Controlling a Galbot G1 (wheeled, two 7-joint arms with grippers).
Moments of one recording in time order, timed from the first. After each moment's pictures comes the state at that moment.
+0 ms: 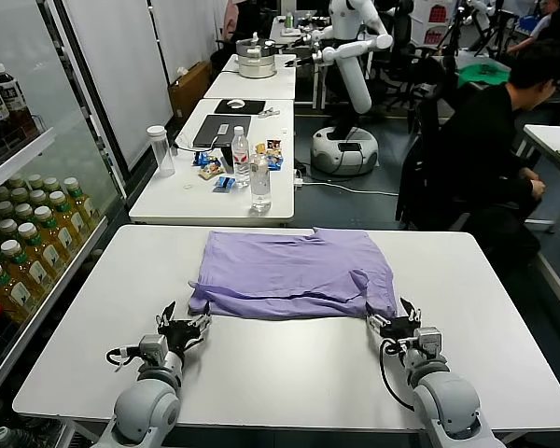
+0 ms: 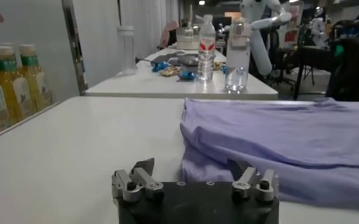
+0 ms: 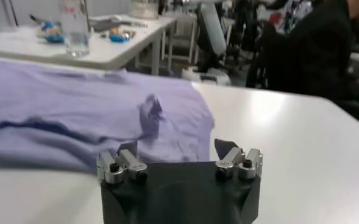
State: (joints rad) left arm 1.19 -1.21 -0.32 -1.82 -0.41 0.37 -0.31; right arm -1.20 1.23 0.43 1.83 0.29 -0.47 0.08
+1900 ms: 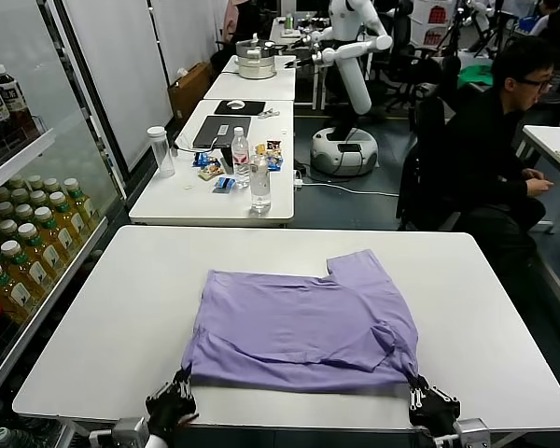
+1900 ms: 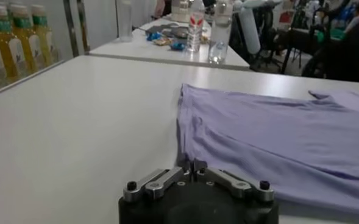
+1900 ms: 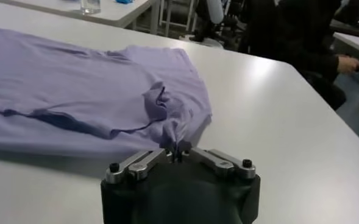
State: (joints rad) left arm 1.71 -1.20 -0.39 -2.23 -0.41 0.37 -0.33; right arm -1.83 1.21 0.62 2.35 0.20 -0.48 0.07
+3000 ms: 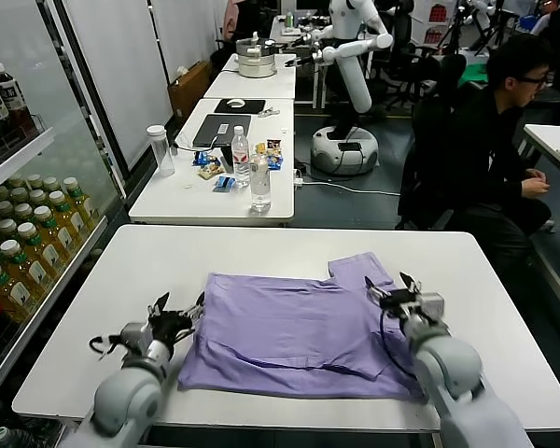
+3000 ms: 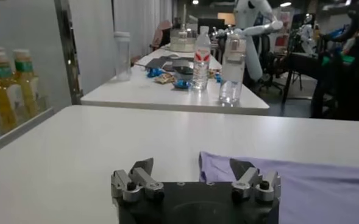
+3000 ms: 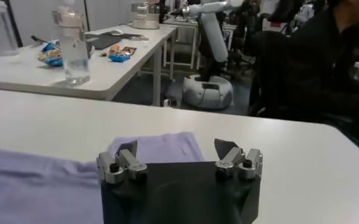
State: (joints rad) left arm 1.13 -1.09 -0.31 -1.88 -0.60 0.43 -0.35; right arm -0.92 1.16 0.31 1.74 0.45 -0.57 0.17
